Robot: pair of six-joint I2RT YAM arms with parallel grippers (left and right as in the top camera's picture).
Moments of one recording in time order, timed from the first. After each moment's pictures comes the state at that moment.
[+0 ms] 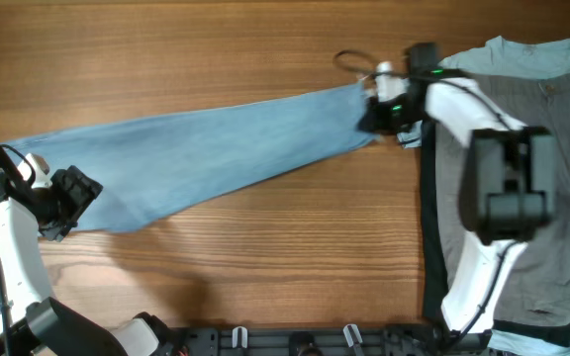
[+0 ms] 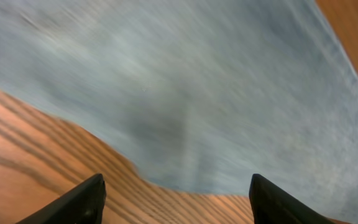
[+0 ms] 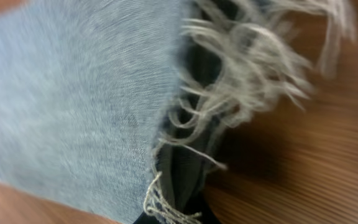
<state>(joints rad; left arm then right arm) 0.63 1.41 1.00 -0.91 0.28 -0.22 0.03 2.16 1.50 -0.70 -0.53 0.01</state>
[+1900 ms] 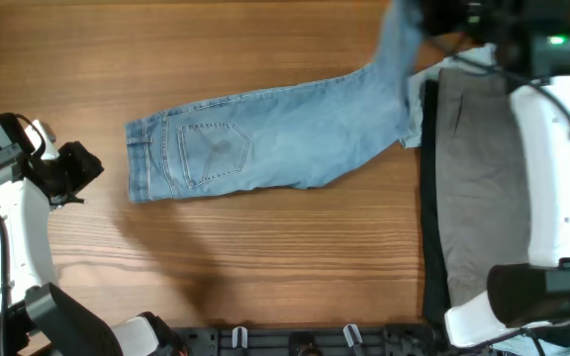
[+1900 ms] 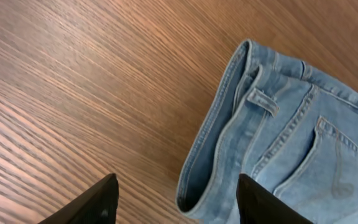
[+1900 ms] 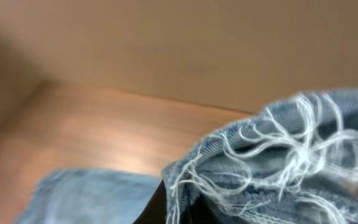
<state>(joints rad) 0.52 1.47 1.05 -0.75 0.21 -0.21 0.08 1.72 1.92 -0.74 -0.47 0.04</state>
